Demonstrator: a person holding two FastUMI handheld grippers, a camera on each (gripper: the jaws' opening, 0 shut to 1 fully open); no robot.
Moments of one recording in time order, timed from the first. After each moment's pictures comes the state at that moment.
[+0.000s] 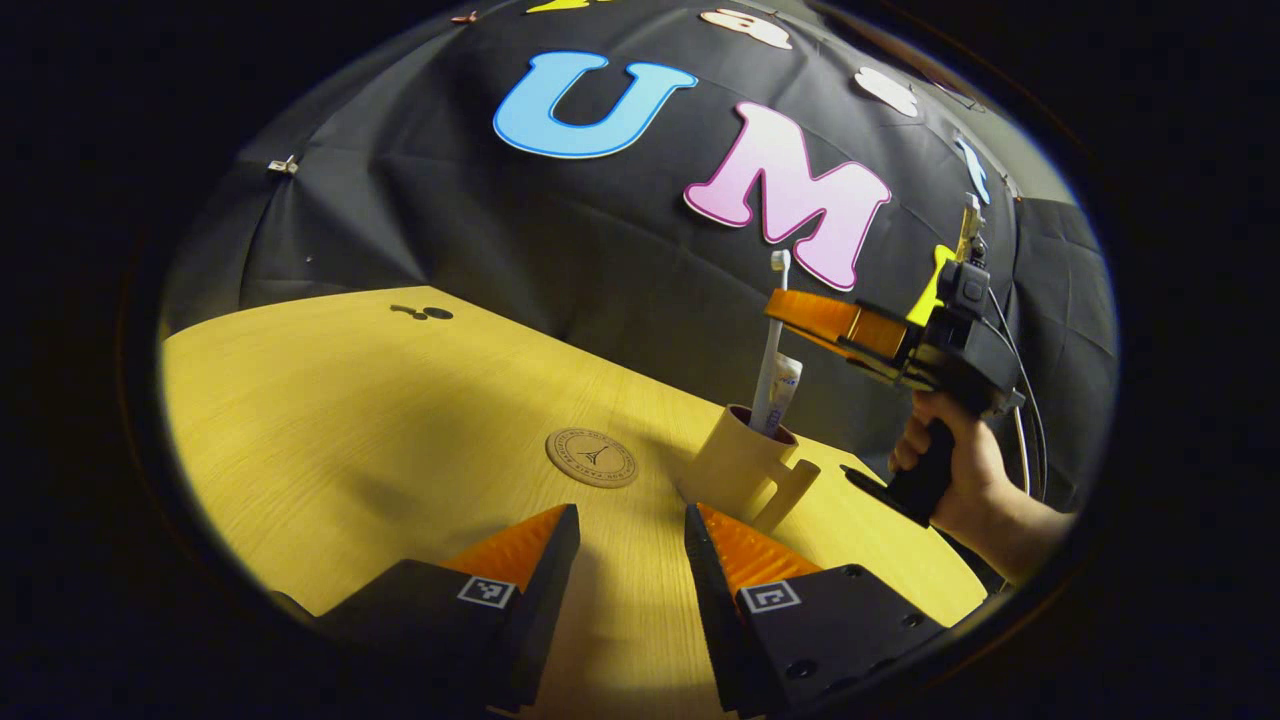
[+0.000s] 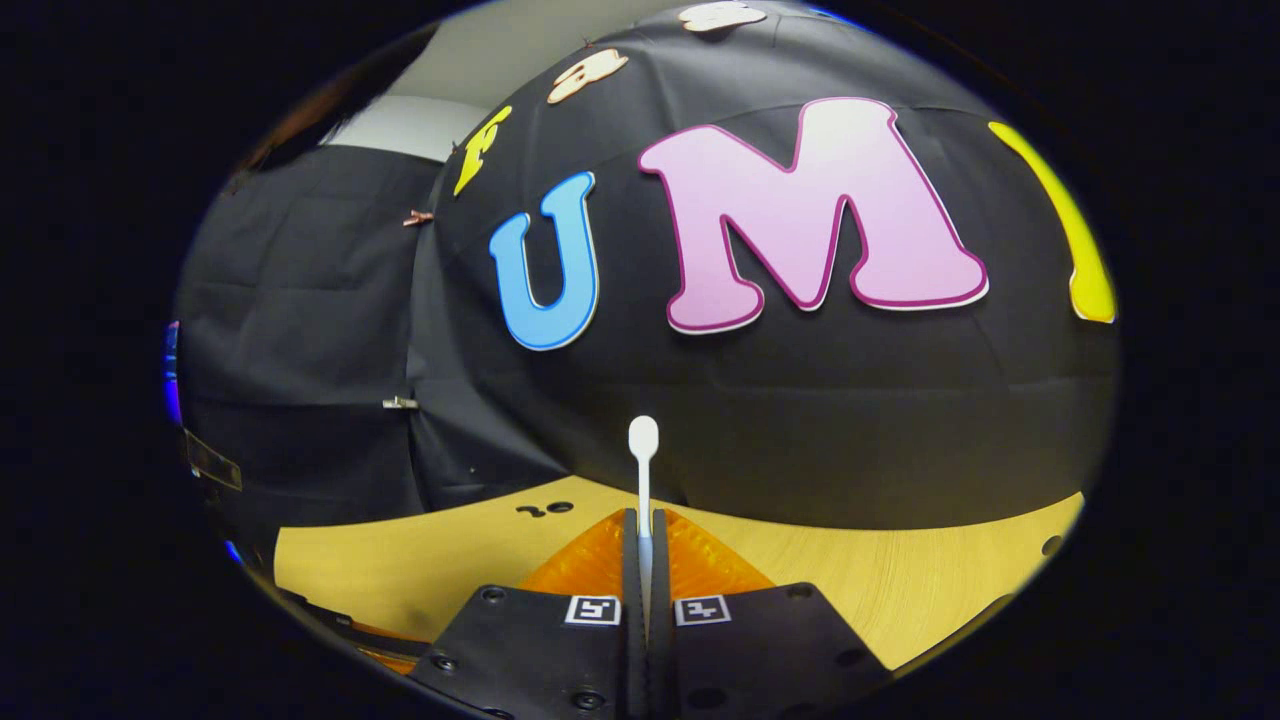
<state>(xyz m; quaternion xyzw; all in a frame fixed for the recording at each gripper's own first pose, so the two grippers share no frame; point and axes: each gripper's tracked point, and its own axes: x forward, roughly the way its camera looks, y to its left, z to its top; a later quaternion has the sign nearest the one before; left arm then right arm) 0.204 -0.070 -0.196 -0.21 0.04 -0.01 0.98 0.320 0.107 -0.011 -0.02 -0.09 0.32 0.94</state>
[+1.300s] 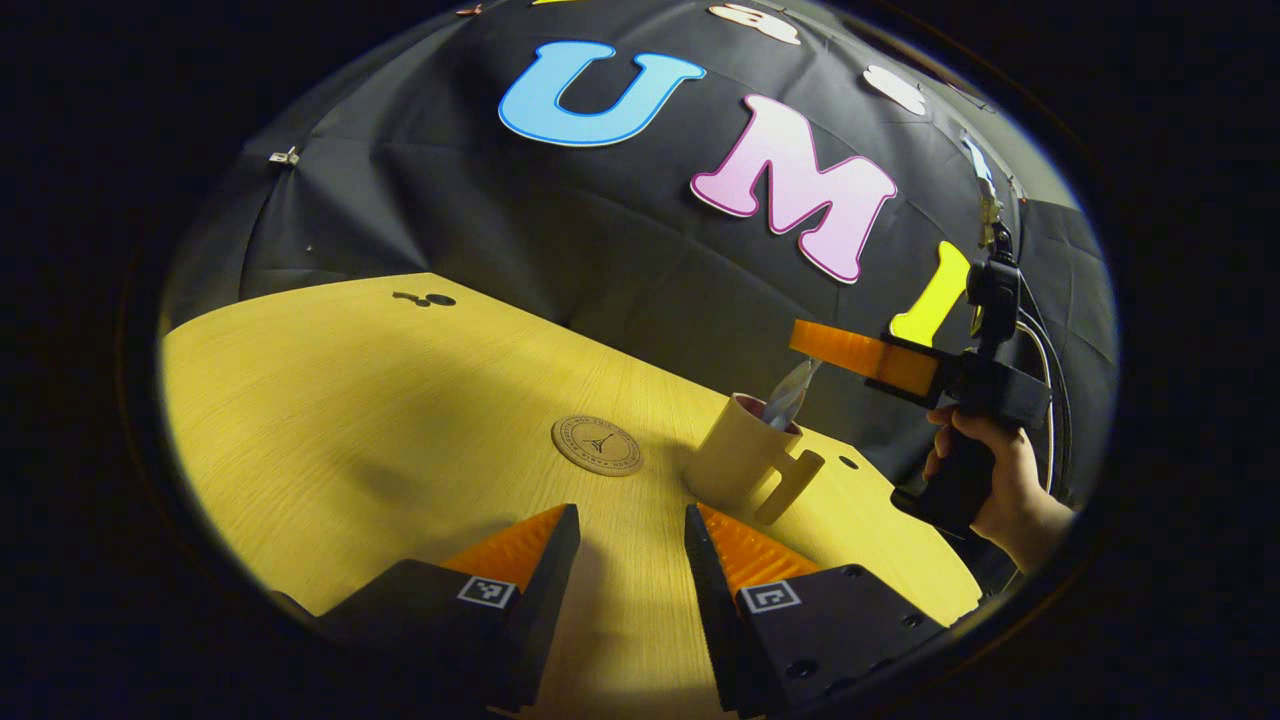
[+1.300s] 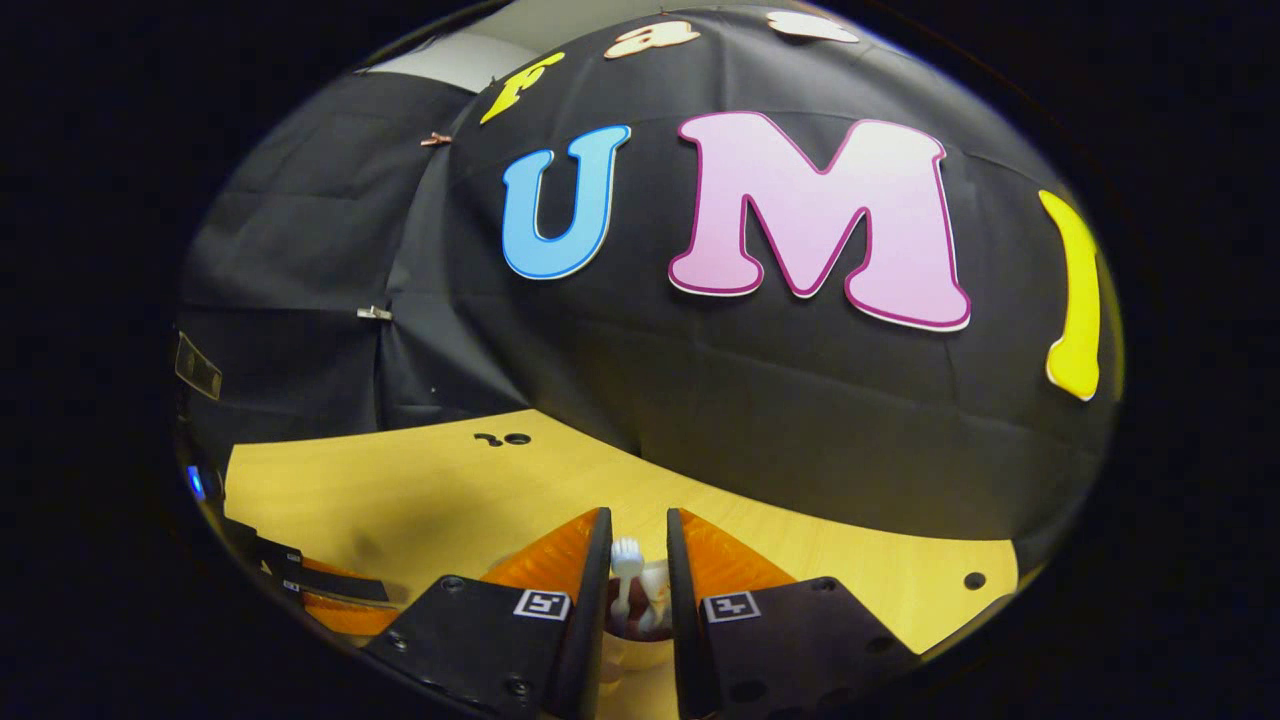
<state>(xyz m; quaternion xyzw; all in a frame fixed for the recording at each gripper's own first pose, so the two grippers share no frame) 0.202 -0.068 -0.201 -0.21 0.06 -0.02 0.97 0.292 0.078 -0.030 -0.14 -0.06 0.25 0.95</state>
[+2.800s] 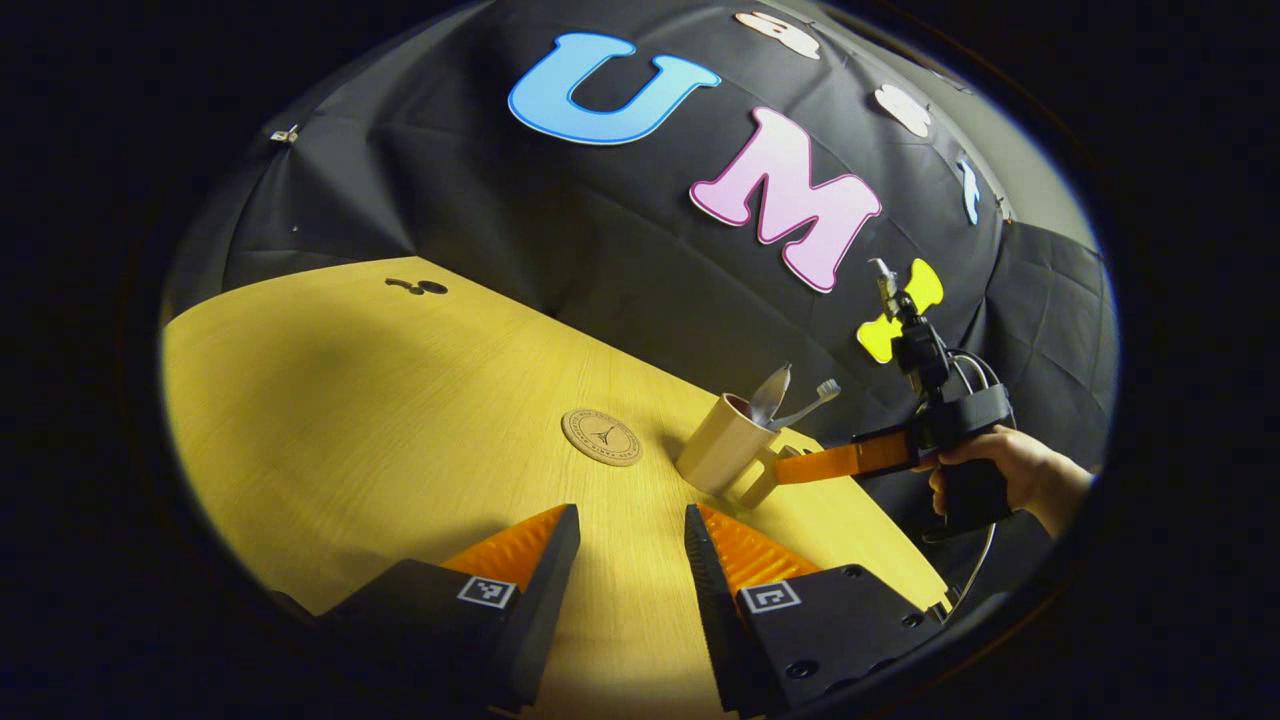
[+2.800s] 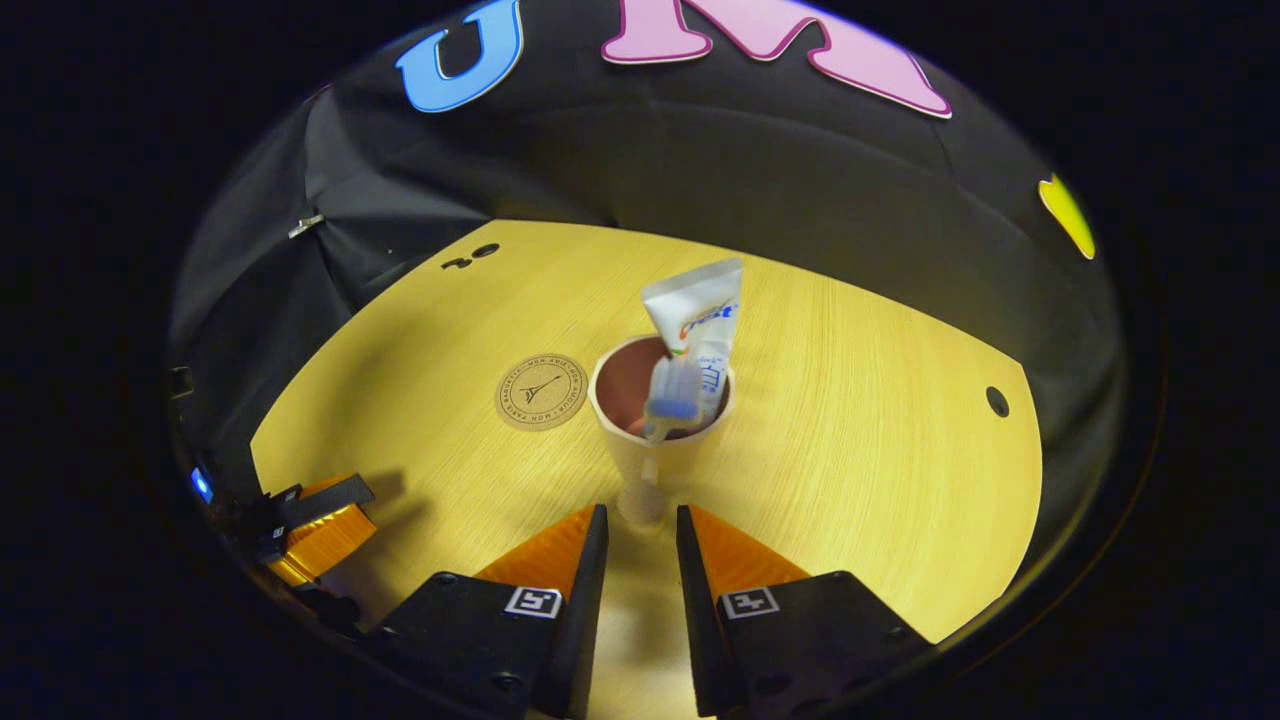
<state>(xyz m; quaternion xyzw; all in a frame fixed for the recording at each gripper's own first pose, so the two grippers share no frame) 0.167 -0.034 -0.196 -0.24 0.07 -0.09 0.96 0.244 0.040 -0.158 -0.11 0.31 0.17 0.93</state>
